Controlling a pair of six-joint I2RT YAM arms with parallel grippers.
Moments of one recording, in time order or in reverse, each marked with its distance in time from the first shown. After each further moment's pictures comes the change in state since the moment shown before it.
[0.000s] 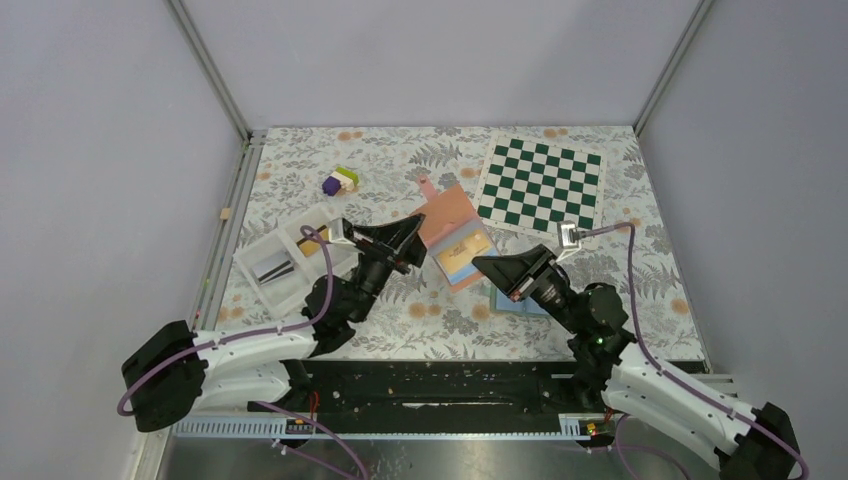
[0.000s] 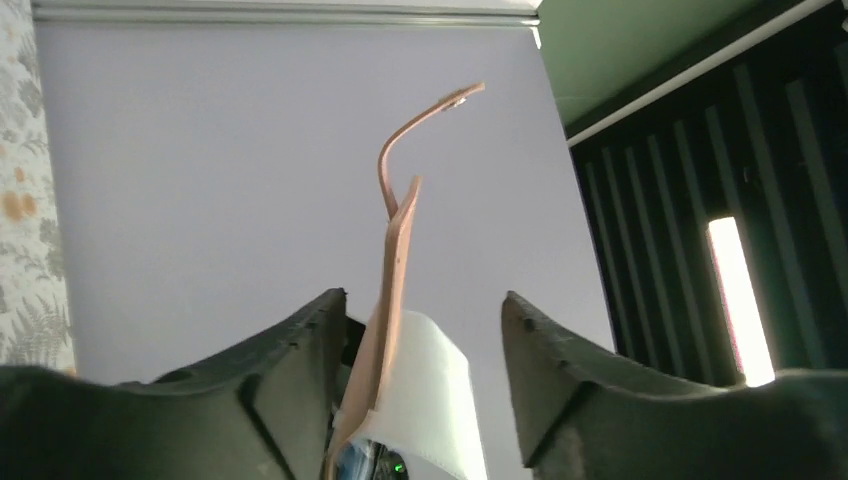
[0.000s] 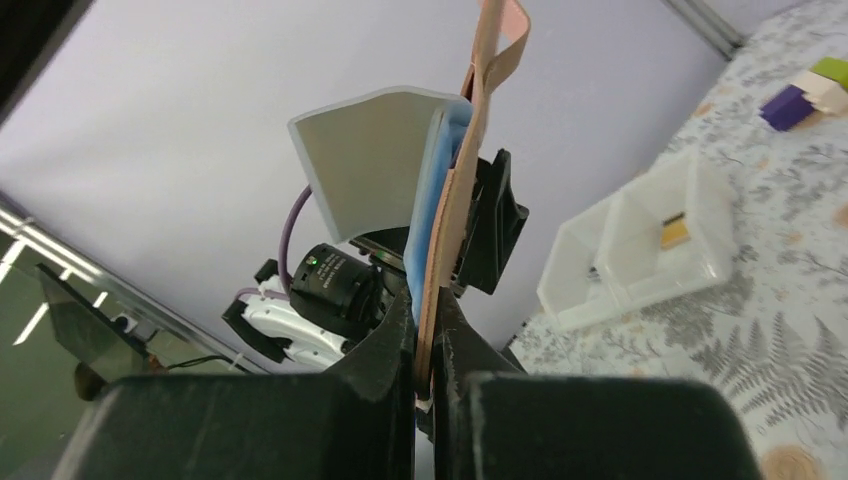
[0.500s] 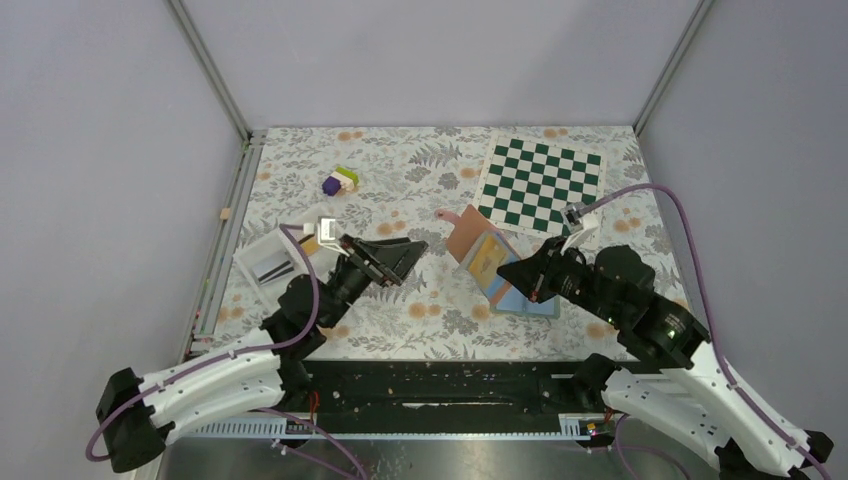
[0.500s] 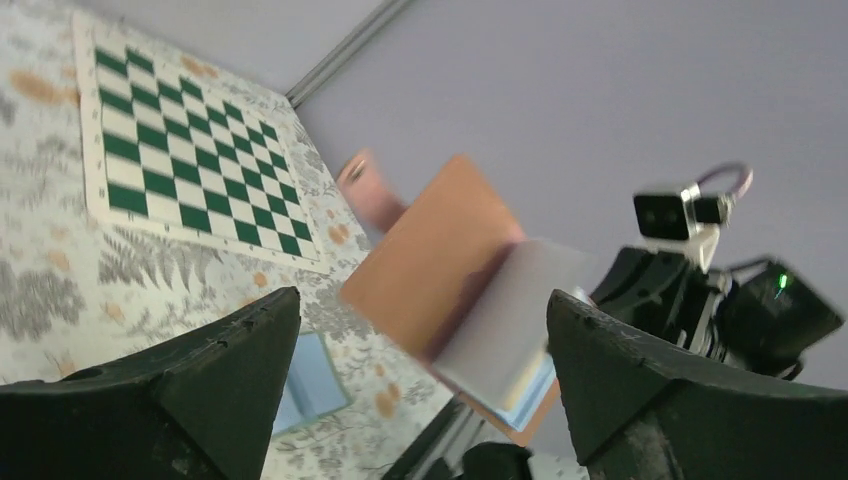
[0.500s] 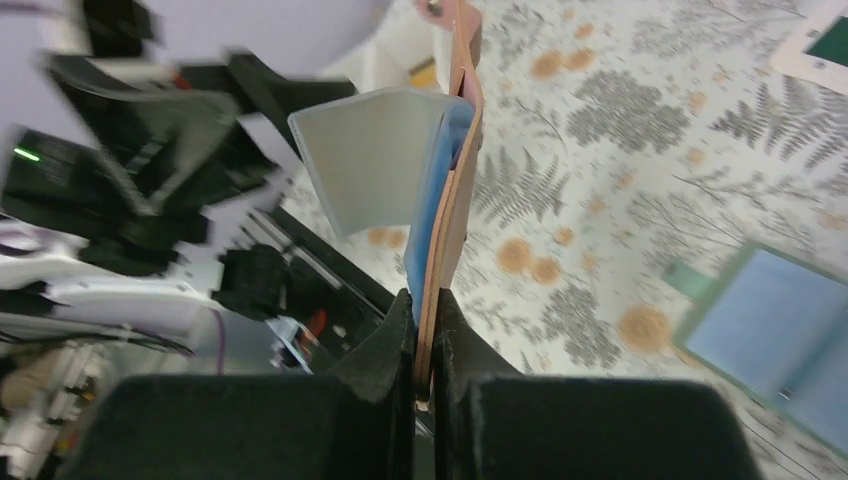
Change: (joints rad) left arm 0.053 -0.335 -0.080 -0.400 0.143 0.658; right arm 0.000 -0.068 0.554 -1.210 0.076 -0.397
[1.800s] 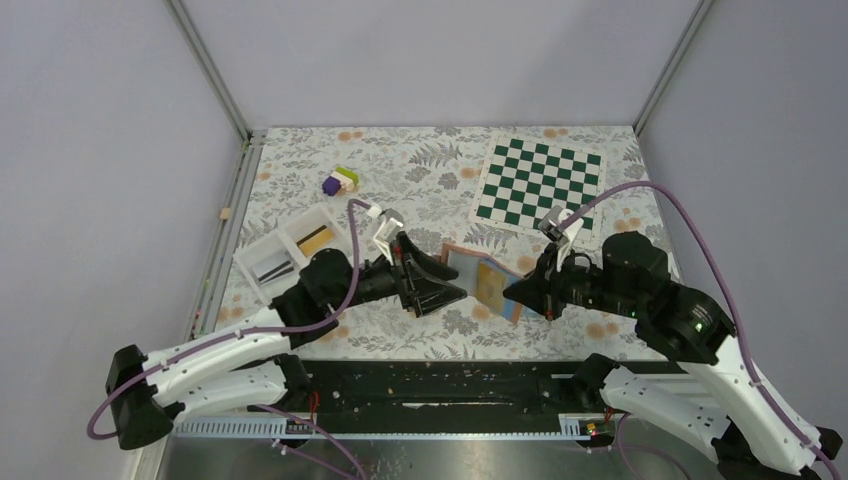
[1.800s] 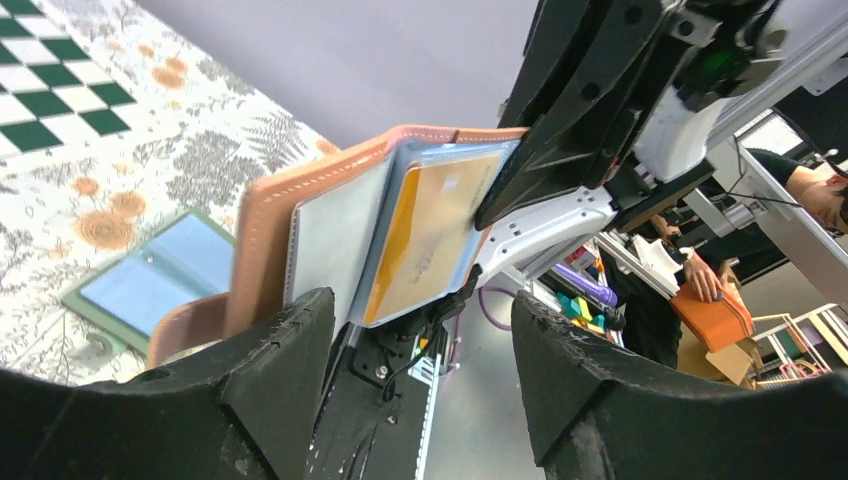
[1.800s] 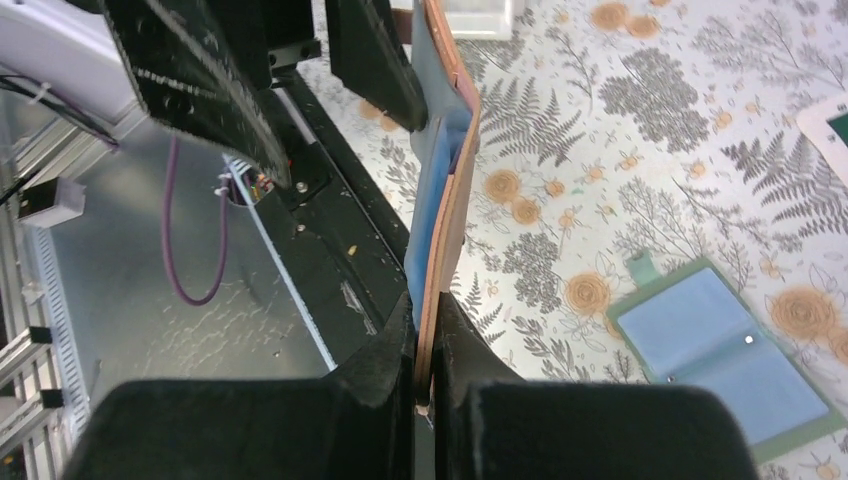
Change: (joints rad) left arm -0.059 0.193 0.336 -0.303 0.601 0.274; right arm 0.000 0.146 0.299 -0.388 -0.243 -0.446
